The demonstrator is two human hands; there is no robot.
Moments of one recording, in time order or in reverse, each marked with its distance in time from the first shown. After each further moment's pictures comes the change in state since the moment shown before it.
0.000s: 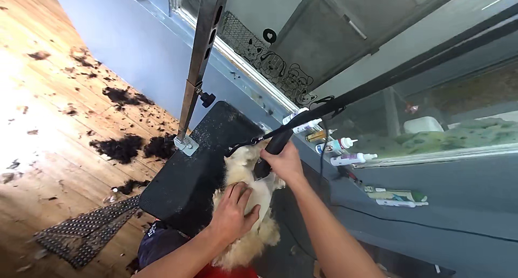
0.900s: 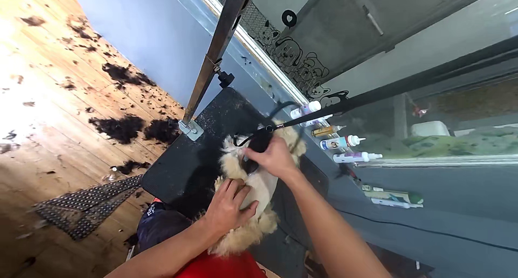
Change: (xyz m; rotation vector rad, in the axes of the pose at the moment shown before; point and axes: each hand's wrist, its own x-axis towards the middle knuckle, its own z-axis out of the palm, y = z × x) left_hand -0.023 -0.015 -0.009 -0.009 0.114 0.045; right_hand -0.014 -0.031 0.034 -0.044 -0.216 -0.331
